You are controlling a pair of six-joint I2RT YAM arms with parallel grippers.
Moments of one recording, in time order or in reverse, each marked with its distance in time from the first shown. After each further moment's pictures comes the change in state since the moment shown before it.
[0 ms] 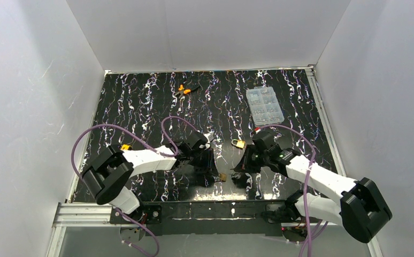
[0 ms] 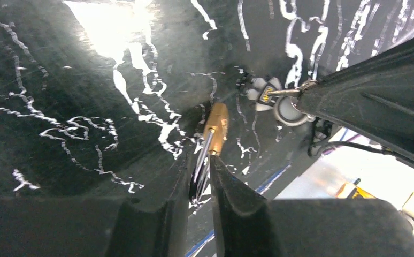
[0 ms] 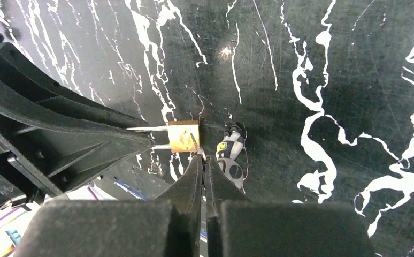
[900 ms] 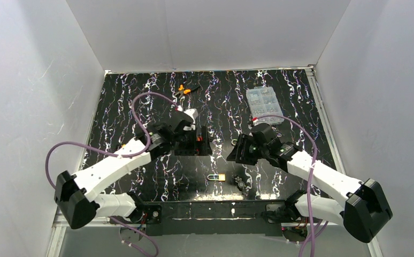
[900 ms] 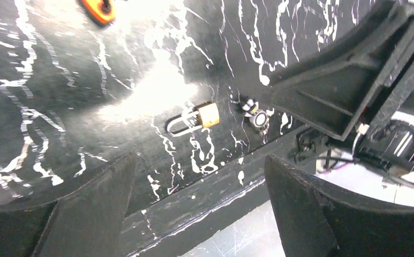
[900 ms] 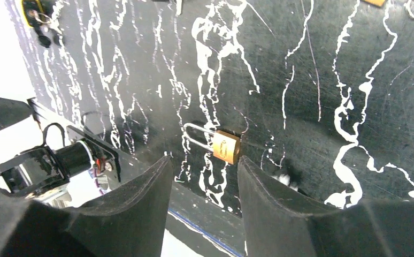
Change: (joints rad) left arm 0.047 -0.275 0.308 -0.558 -0.248 0.129; right arm 0.017 0.031 0.119 0.005 0.021 -0.048
